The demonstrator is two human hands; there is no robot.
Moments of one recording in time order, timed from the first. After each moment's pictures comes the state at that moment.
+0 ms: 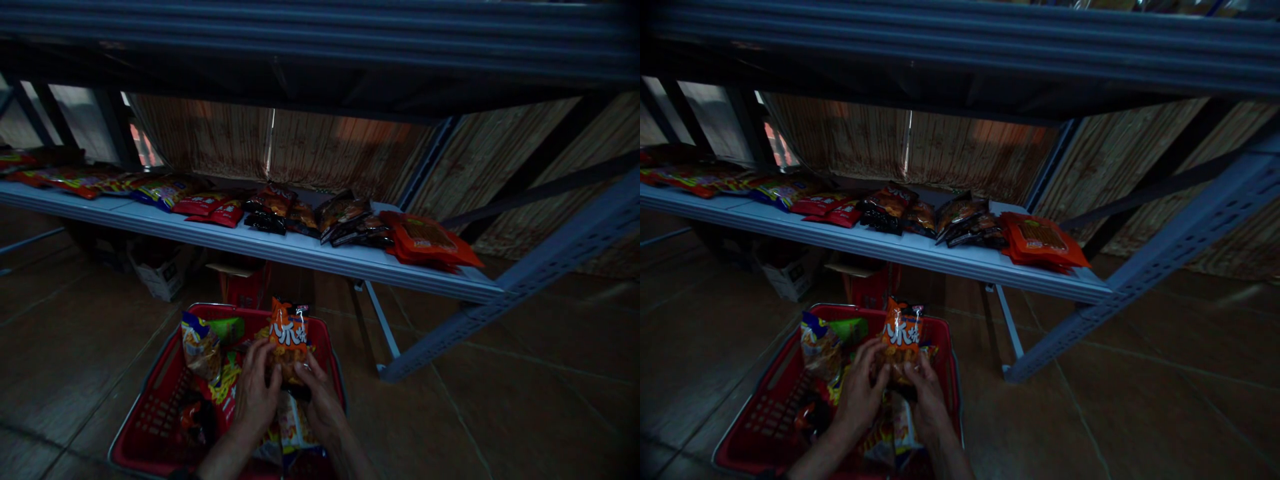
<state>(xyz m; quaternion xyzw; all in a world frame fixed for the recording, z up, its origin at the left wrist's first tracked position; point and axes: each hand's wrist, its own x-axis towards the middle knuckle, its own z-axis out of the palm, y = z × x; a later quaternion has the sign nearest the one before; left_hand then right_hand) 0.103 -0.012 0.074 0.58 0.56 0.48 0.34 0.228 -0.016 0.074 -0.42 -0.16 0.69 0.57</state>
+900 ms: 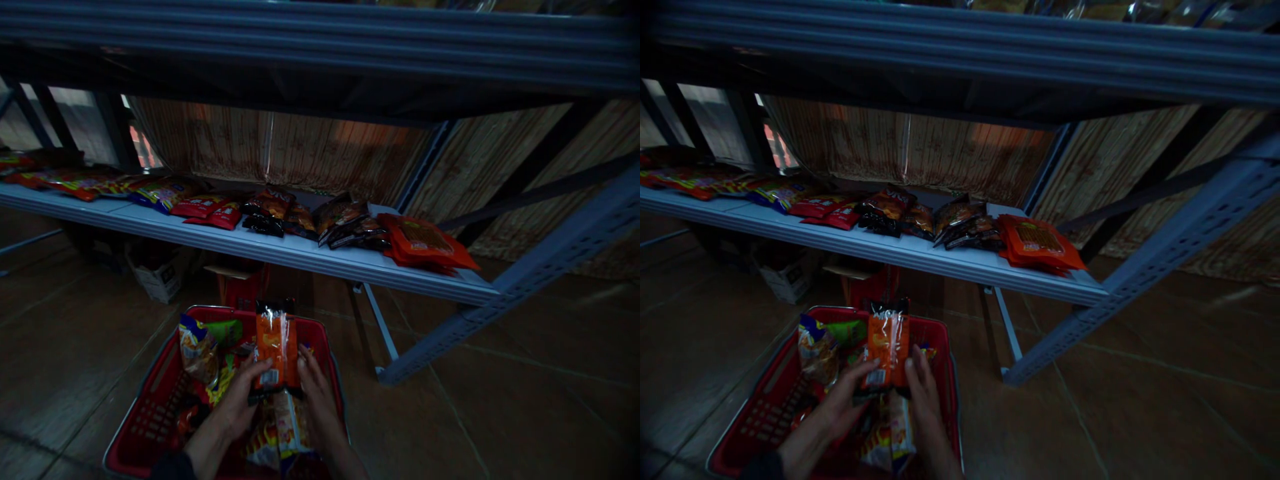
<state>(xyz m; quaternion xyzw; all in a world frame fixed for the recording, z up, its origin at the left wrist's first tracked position) 0.092 -0.006 0.093 0.17 0.41 0.46 0.77 0.226 -0.022 0.067 -0.49 -0.28 0.58 0.58</state>
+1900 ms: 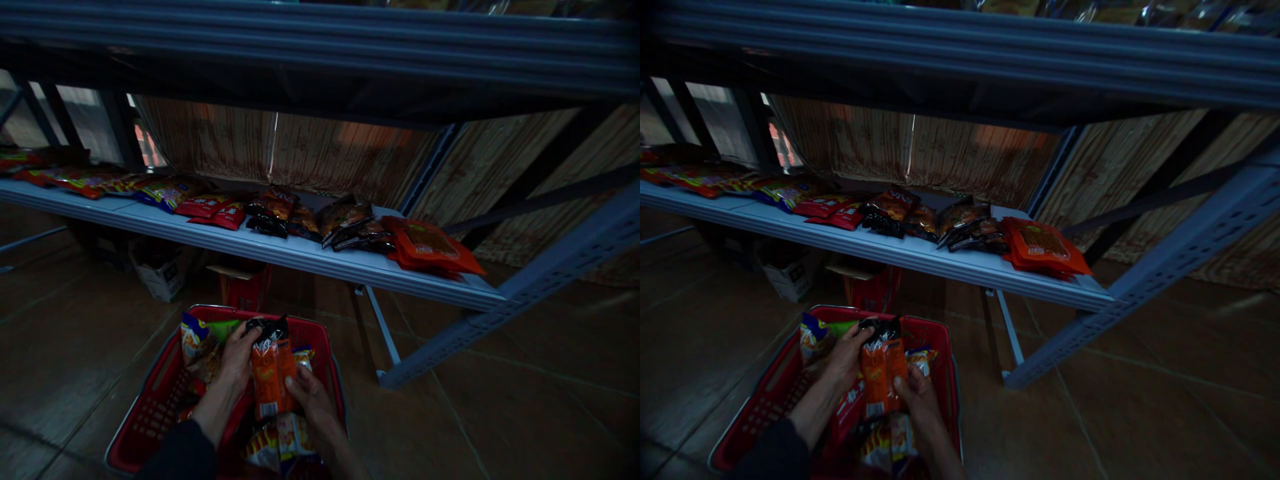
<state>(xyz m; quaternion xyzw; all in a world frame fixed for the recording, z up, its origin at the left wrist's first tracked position) 0.084 0.048 0.091 0.17 0.43 0.59 0.66 0.226 -0.021 0.060 -0.42 -0.29 0.70 0.50</state>
